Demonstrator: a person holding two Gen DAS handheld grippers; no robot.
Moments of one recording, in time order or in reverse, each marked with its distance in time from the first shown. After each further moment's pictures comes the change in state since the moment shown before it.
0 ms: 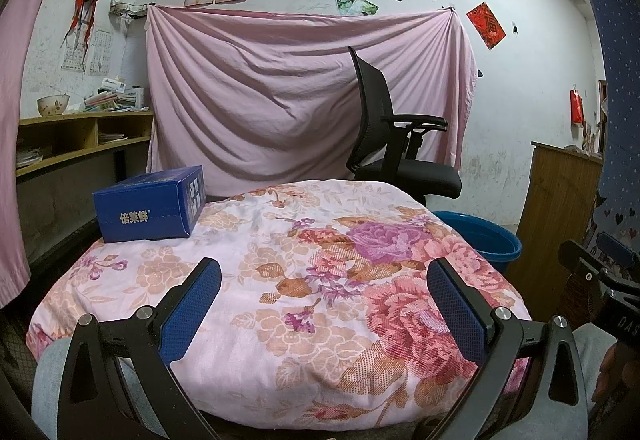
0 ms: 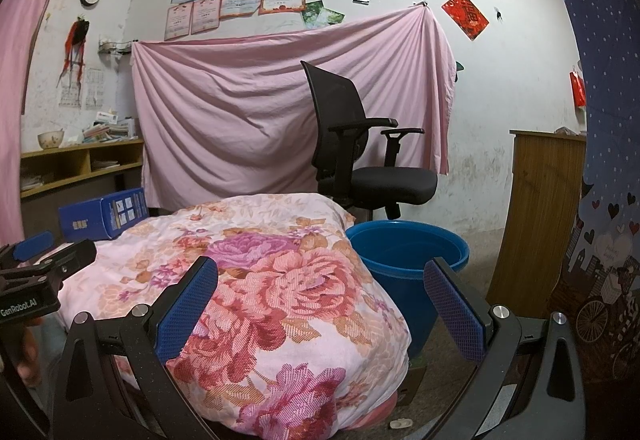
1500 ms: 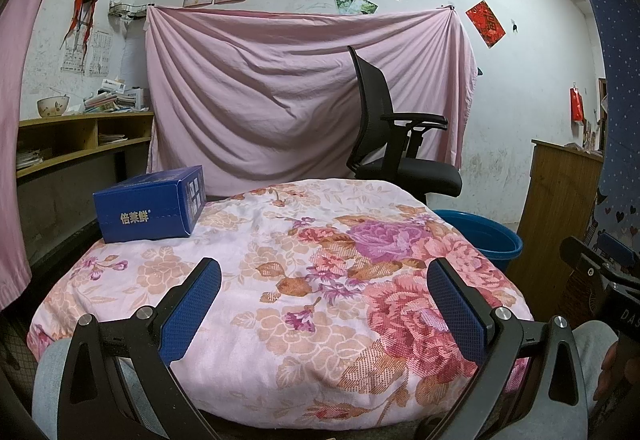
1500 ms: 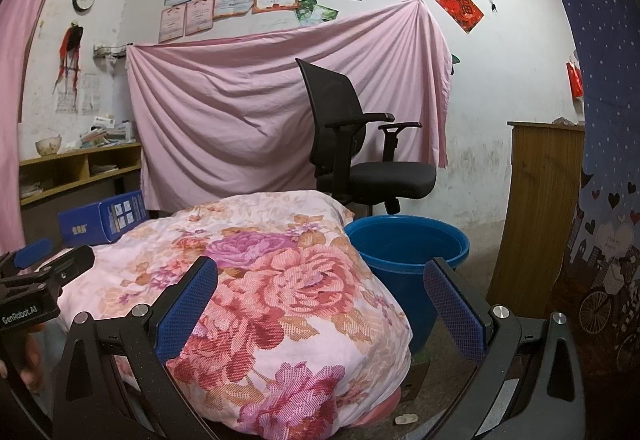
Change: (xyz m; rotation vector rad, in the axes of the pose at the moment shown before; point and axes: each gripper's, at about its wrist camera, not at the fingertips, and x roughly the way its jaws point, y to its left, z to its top) left arm 0.000 0.001 0.000 0.005 0.001 0.001; right arm -0.003 0.000 0.000 0.012 0.004 0.001
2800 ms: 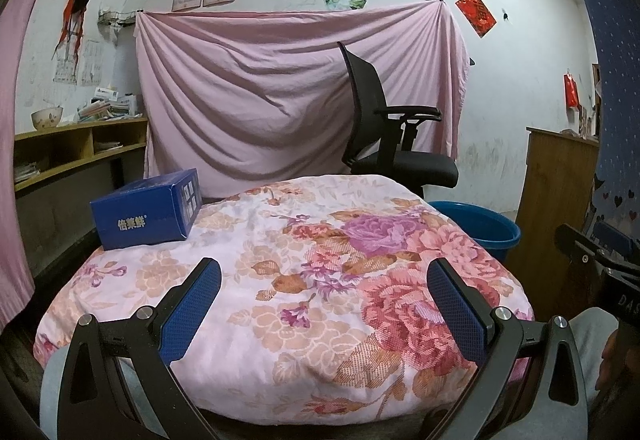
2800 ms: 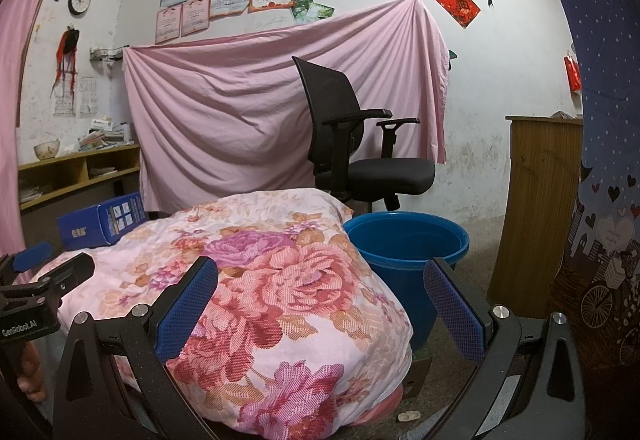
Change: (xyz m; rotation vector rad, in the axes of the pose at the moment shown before) left arm 0.000 0.009 0.002 0.050 0.013 -0.015; right arm -0.001 -0.002 0.001 0.009 0.004 0.001
